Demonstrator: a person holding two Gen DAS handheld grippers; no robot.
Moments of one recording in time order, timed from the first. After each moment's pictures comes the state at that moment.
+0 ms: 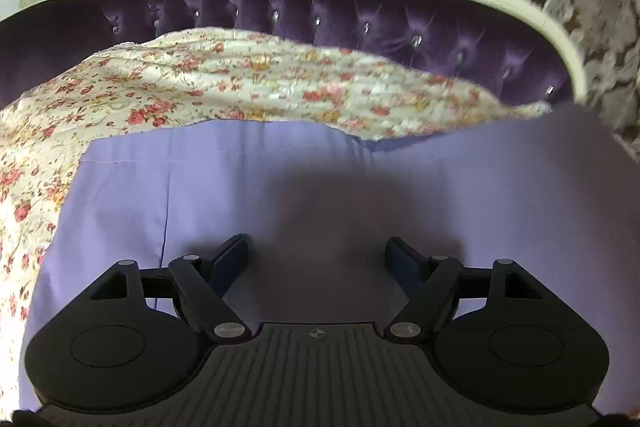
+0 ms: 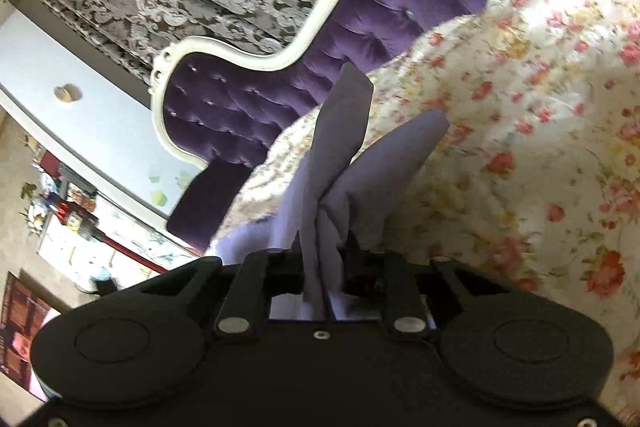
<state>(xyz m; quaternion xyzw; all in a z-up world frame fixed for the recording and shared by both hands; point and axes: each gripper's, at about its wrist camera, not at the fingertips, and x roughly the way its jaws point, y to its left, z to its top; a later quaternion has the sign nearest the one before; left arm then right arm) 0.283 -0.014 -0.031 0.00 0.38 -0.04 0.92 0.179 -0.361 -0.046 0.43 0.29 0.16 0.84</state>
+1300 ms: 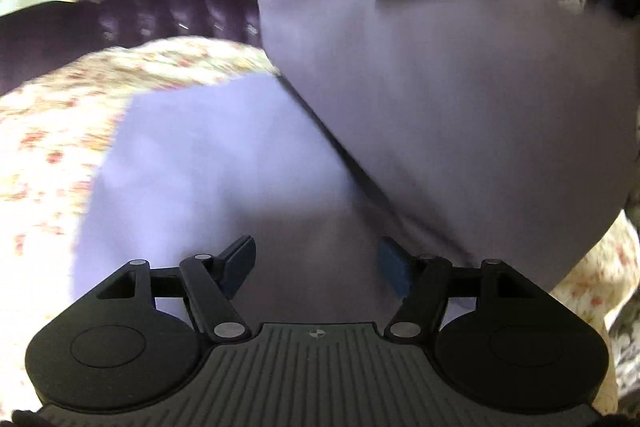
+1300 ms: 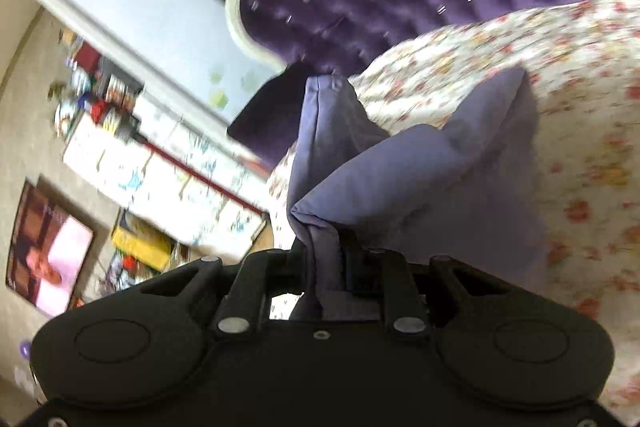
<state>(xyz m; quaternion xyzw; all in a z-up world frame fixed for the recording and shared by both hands) 0.151 0.039 -0.014 -0.04 0.33 -0.11 0.94 0.243 -0.169 0.049 0.34 0.37 0.28 0.82</state>
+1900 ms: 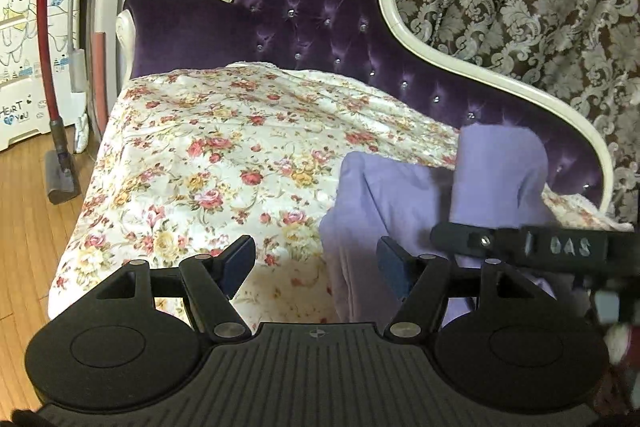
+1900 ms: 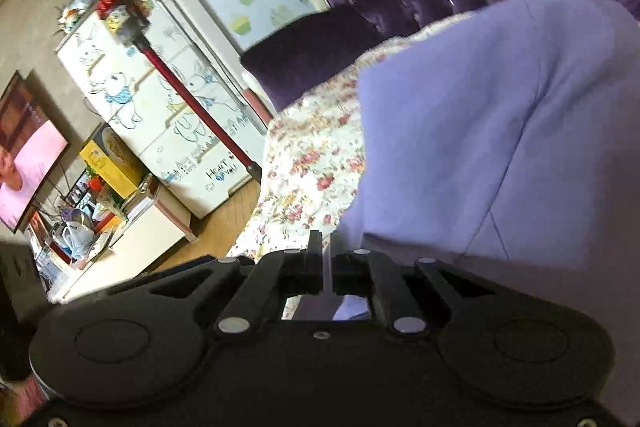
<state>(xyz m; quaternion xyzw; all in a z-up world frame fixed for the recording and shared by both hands) 0.148 0.171 0.015 -0.12 0.30 0.03 0.94 0.248 -0.042 -0.003 0.21 0.34 0.32 0.86</state>
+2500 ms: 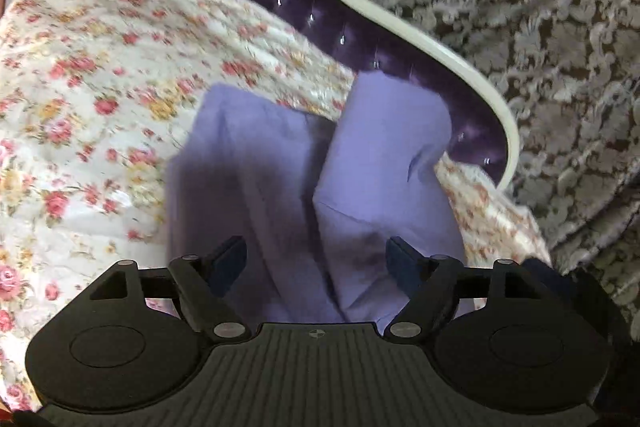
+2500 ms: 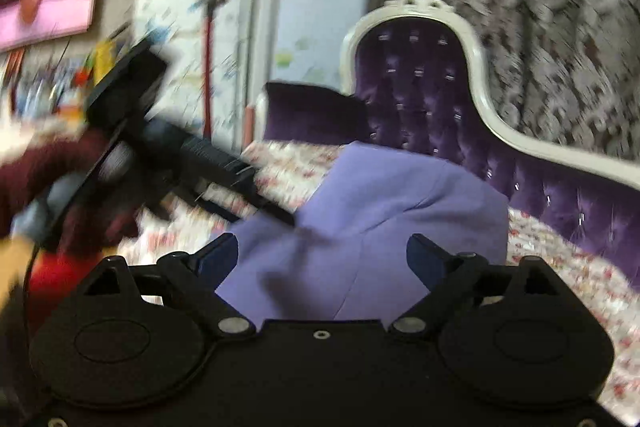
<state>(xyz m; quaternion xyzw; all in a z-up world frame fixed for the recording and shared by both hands) 0.200 0.139 -0.001 -0.22 0.39 -0.13 0.88 0.118 -0.075 0.030 -0.09 0.15 0.29 0.94</state>
